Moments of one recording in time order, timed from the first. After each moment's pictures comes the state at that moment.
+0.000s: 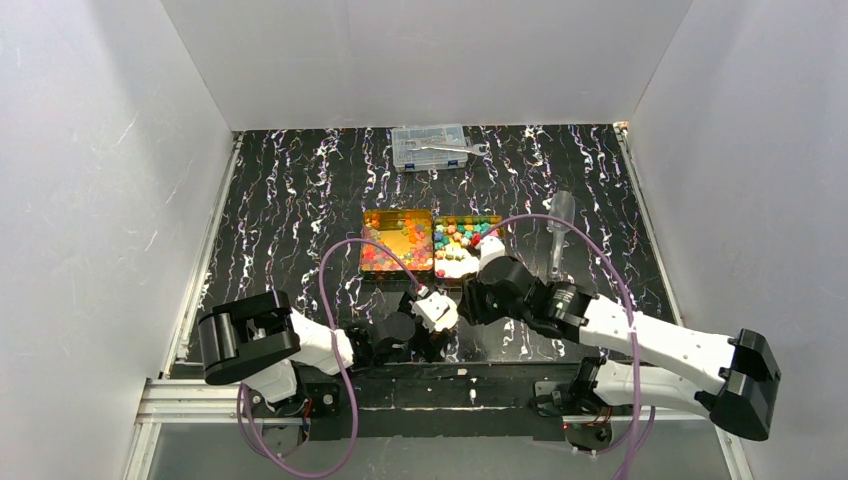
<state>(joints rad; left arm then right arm) -1.23 1.53 0.30 0.76 -0.32 -0.13 1.11 0.99 0.72 -0.46 0.19 0.58</state>
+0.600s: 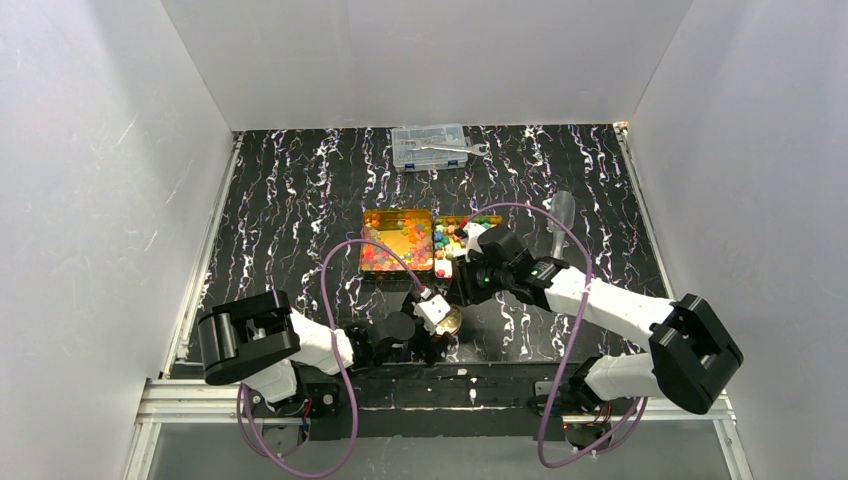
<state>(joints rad) -1.22 1.52 0.30 0.75 -0.24 -0.10 0.80 1.27 0.72 -0.21 -0.28 0.43</state>
